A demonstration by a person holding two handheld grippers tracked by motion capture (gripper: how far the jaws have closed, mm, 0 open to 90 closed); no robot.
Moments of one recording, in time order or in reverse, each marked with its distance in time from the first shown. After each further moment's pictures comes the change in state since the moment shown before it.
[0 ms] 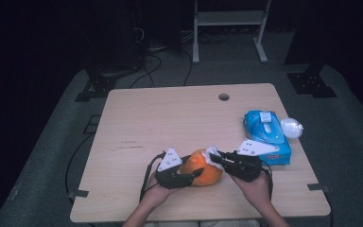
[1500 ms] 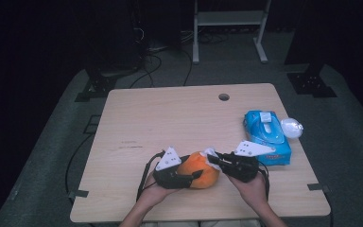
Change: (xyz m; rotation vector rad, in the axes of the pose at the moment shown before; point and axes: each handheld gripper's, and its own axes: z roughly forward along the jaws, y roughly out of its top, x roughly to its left) left arm 0.005 0.004 -0.005 0.025 -0.047 -0.004; right arm -0.003 -0.005 0.004 -0.015 0.009 0.035
